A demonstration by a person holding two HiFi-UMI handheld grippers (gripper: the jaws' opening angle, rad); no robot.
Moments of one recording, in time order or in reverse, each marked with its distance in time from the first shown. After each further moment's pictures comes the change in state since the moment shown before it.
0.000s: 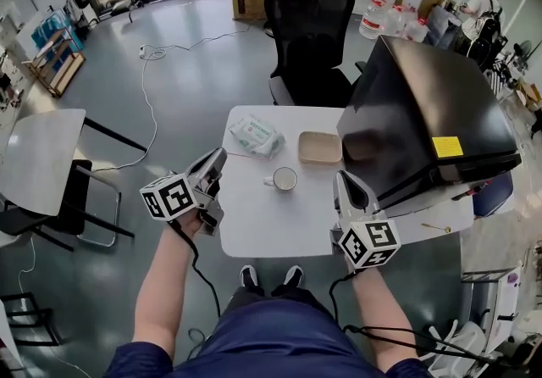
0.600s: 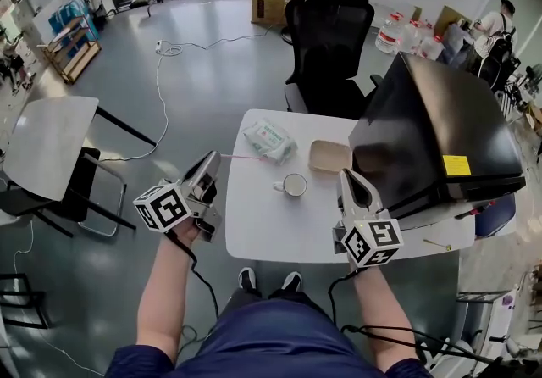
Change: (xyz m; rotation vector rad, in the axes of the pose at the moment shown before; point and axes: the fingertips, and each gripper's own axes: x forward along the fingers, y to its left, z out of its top) left arm -0.047 -0.003 0.032 -0.015 -0.155 0.024; right arm 0.026 0.016 0.017 -0.025 -0.020 0.073
